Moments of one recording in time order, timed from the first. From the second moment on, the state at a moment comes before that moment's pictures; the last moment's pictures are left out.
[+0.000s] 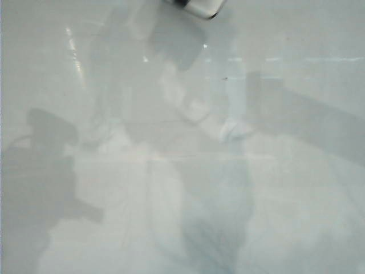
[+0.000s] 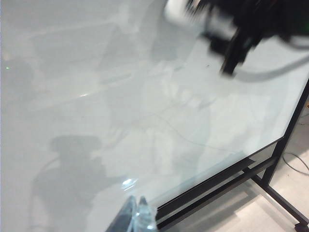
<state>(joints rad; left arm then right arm) -0.20 0.17 0.95 -0.93 0.29 0.09 0.90 1.57 1.50 -0.21 0.96 -0.75</state>
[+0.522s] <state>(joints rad) -0.20 0.17 0.95 -0.93 0.29 0.09 0.49 1.05 1.26 -0.22 0.69 -0.43</state>
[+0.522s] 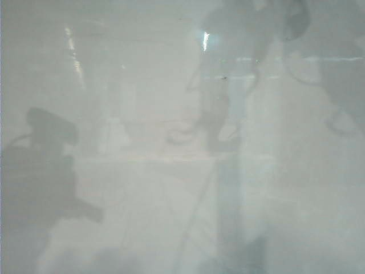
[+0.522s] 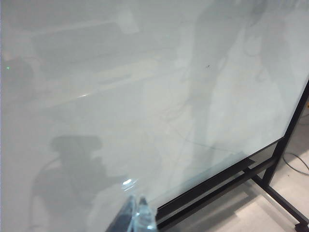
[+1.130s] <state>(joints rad) -0.20 0.17 0.95 -0.92 0.29 0.09 -0.03 1.10 1.01 0.18 0.15 -0.23</state>
